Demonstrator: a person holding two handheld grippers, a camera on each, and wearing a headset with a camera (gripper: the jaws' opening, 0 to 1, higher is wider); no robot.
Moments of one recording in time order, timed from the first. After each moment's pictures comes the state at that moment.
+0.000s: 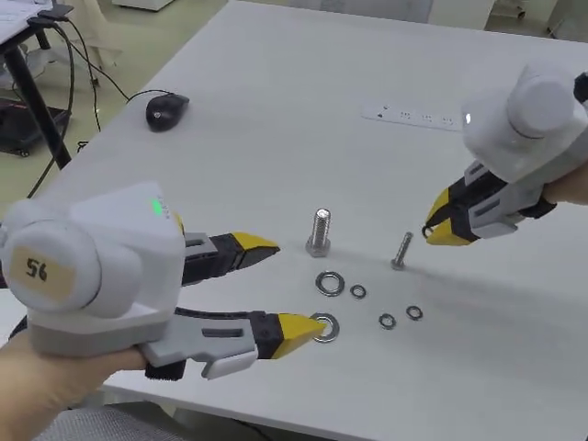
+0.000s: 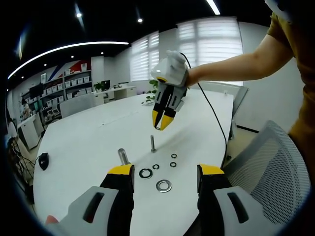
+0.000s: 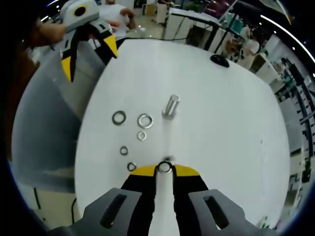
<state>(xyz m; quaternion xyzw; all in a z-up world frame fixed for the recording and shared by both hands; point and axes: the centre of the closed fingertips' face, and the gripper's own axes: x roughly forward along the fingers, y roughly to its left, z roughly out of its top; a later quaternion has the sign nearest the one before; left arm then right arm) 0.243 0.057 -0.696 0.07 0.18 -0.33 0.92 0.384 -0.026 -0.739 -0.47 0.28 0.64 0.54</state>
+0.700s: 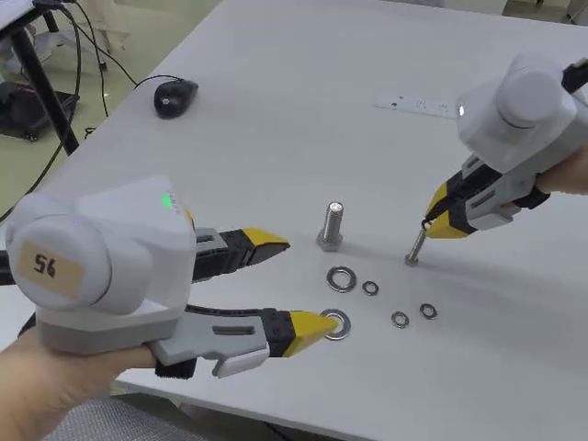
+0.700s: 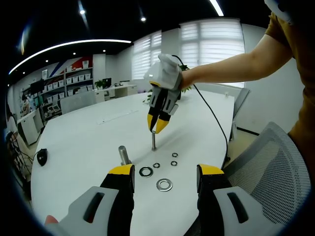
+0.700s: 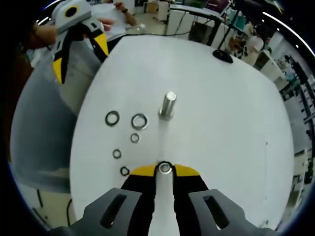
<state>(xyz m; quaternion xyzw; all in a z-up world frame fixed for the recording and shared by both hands) 0.248 0.061 -0.703 0.05 0.19 -0.33 0.92 0.392 -0.015 -0.757 -0.48 0.30 0.64 0.52</state>
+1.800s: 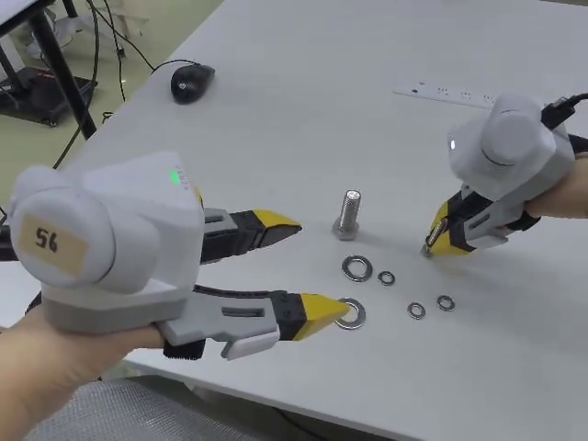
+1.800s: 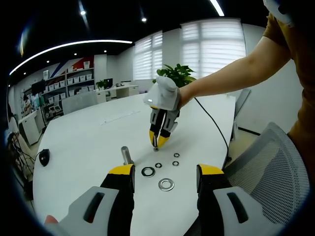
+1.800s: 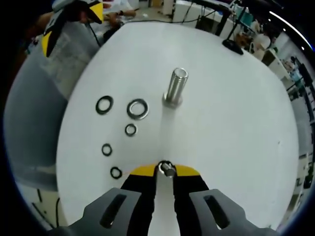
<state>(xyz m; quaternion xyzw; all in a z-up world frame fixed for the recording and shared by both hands) 0.246 0.063 -0.698 0.06 0.19 -0.32 0.93 0.402 -0.016 -0.813 -0.49 0.30 0.64 0.50</state>
